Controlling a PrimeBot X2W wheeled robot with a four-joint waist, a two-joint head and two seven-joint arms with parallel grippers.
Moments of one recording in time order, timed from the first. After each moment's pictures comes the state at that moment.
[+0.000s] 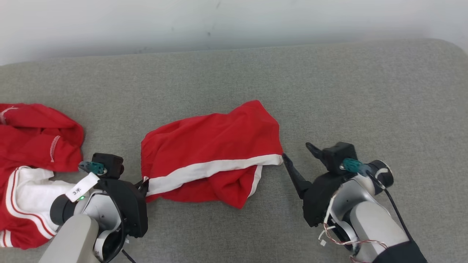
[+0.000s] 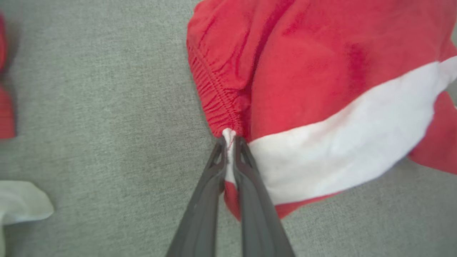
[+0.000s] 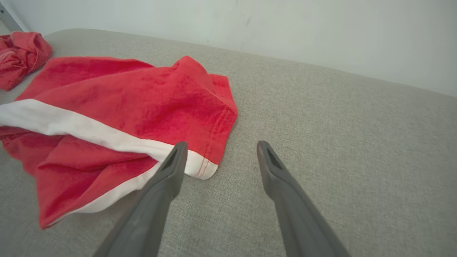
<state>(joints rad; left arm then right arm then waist) -0.46 0.26 -0.42 0.48 -0.45 -0.09 0.42 -0.37 -0.09 0.31 0.32 0.21 0.06 0.15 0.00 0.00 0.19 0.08</state>
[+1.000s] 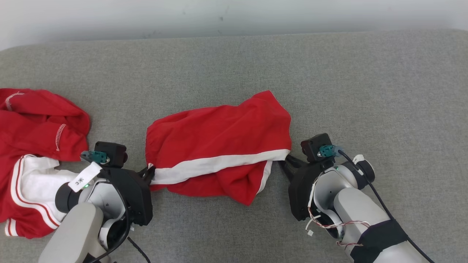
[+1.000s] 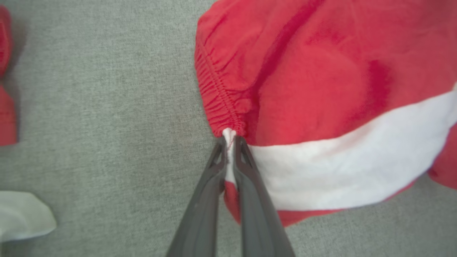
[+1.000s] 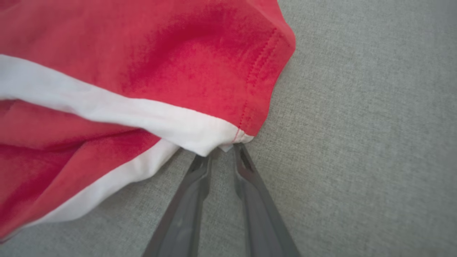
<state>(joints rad) -0.52 0.23 -0.43 0.52 -0.45 -0.10 0.38 -0.53 -0.06 0.44 0.58 0.34 0.05 0.24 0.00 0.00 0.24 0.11</state>
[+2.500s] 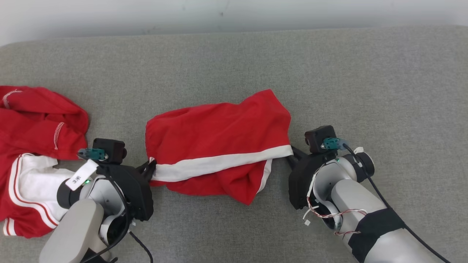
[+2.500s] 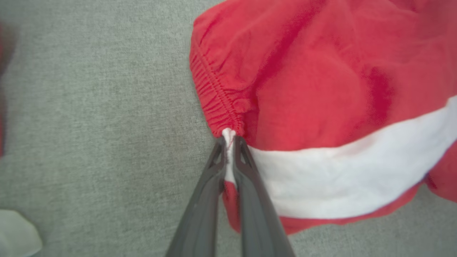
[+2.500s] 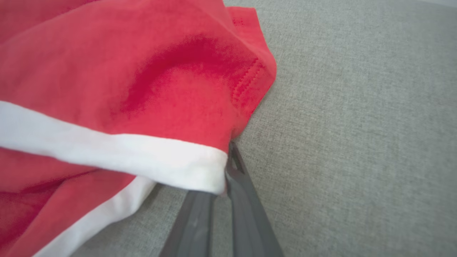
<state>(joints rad) -0.55 0.22 -0.44 0.57 -0.48 -0.11 0.32 -0.62 -0.06 0.52 0.70 0.46 0.00 0.11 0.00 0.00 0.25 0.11</state>
